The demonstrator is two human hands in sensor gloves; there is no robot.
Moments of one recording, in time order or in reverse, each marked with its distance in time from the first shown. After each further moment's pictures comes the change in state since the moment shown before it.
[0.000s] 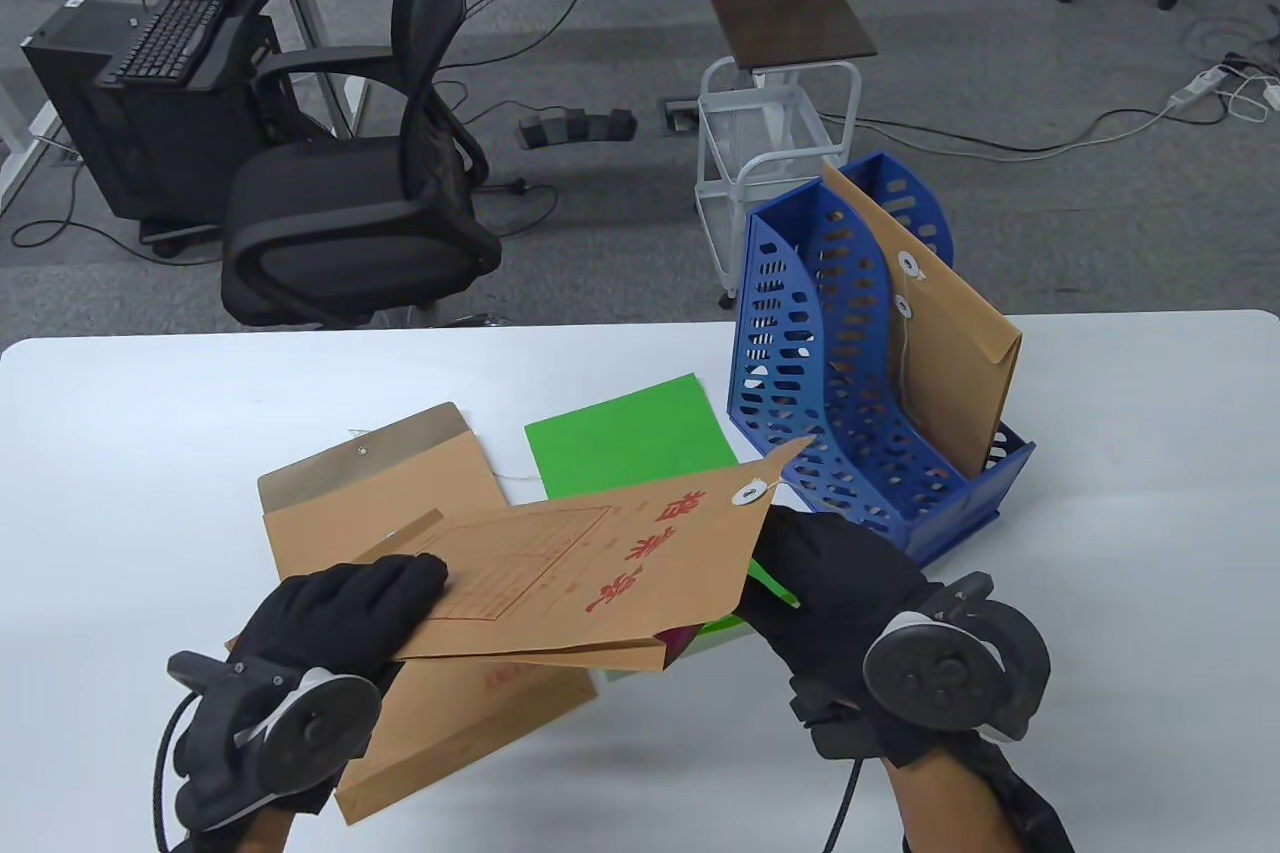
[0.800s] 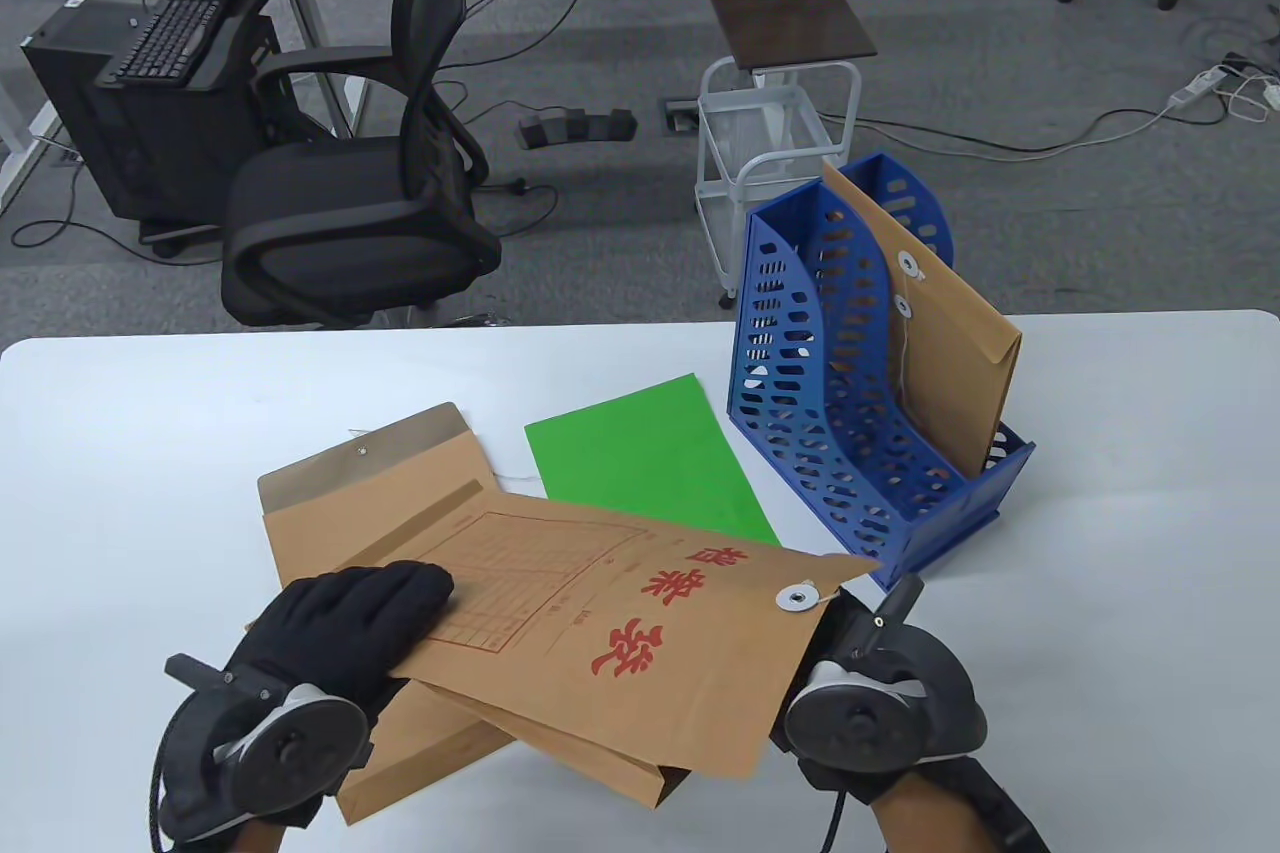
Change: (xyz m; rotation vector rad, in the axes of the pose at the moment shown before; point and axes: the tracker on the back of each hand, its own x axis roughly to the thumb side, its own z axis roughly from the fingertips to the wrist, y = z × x) left_hand 0.004 0.006 0.004 0.007 -0.059 0.060; right_hand 0.041 0.008 -0.001 0.145 -0.242 0.077
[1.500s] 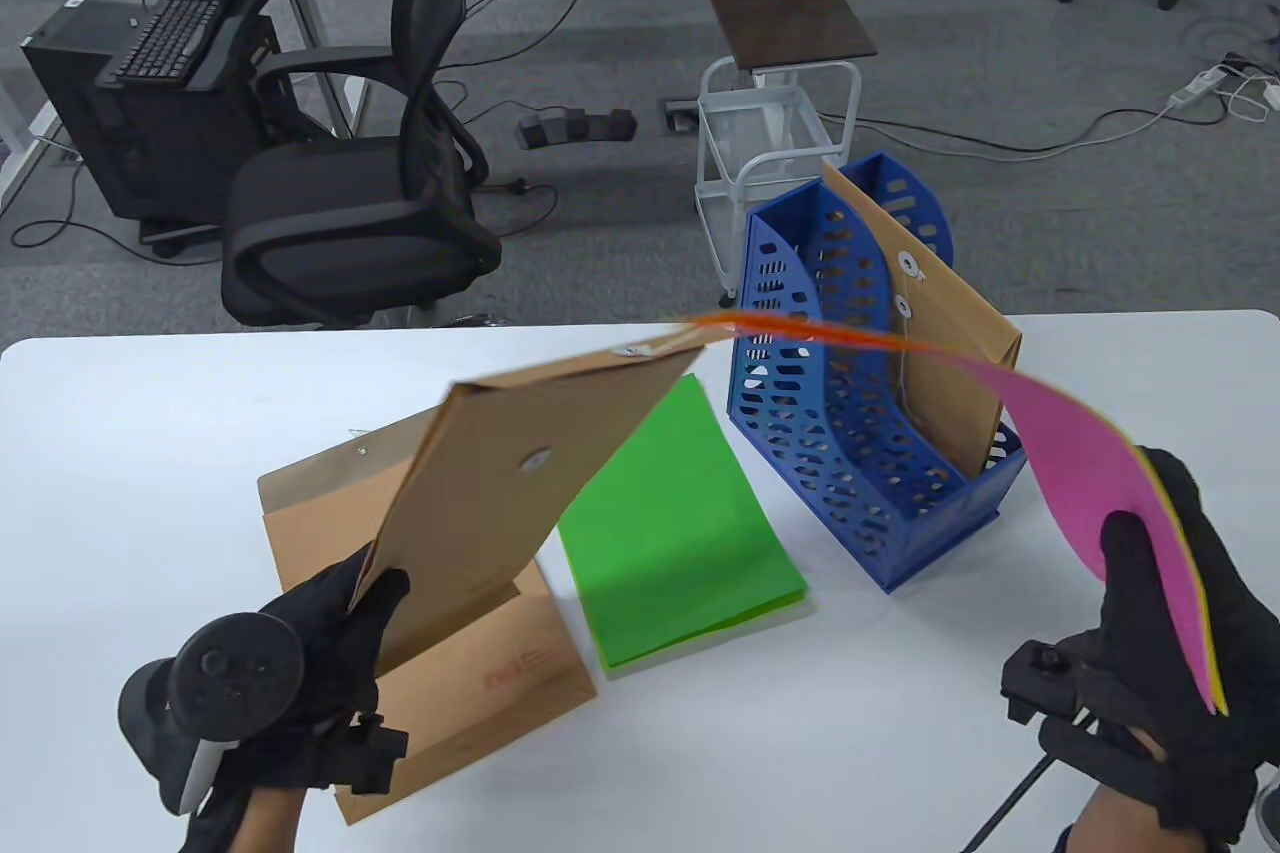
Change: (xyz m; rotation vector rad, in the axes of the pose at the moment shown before) left_hand -0.036 -0.038 0.010 0.014 0.552 0.571; right_hand -0.066 -0.147 0.103 -0.929 0.428 -0.091
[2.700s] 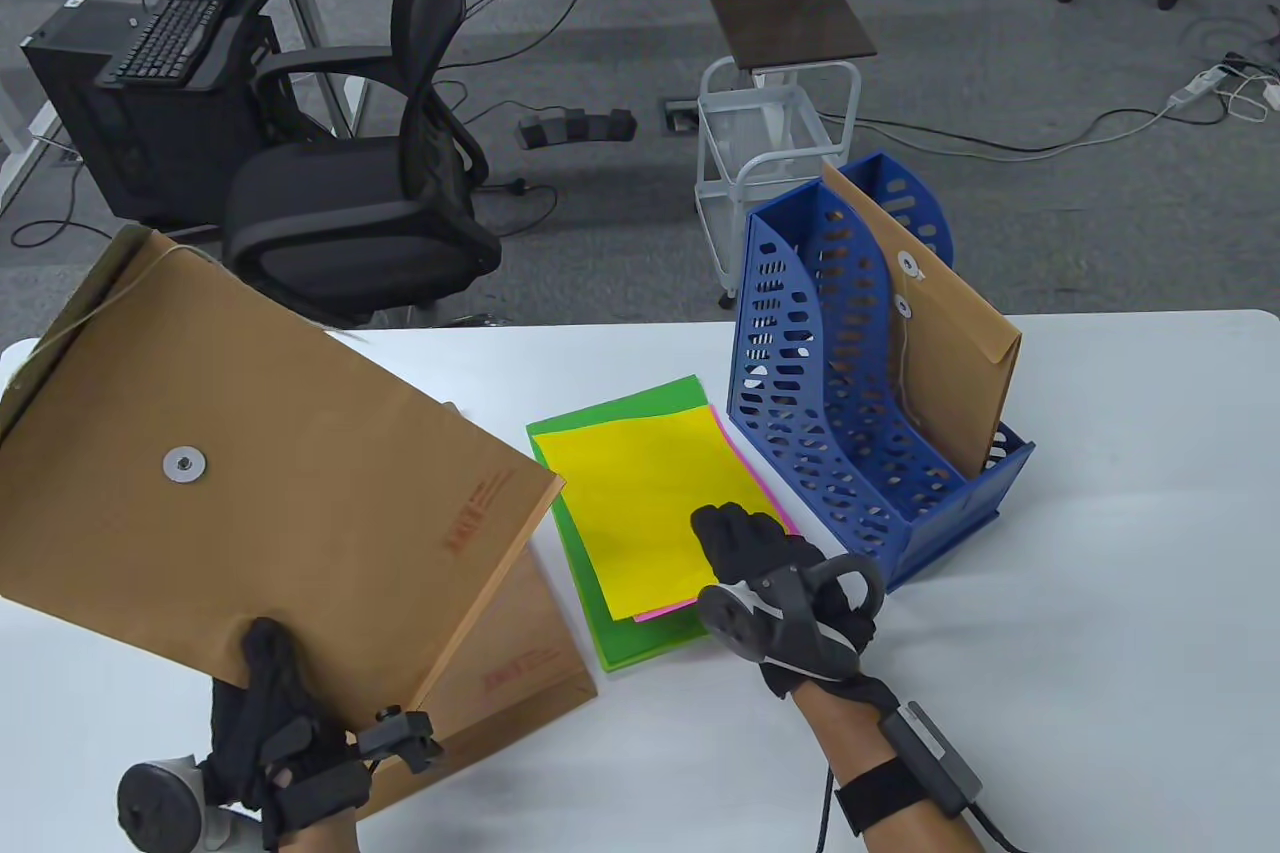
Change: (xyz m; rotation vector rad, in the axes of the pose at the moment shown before) left_hand -0.101 -0.042 0.048 0.425 0.286 0.903; right_hand -0.084 0.263 0.188 1.028 -0.385 0.782
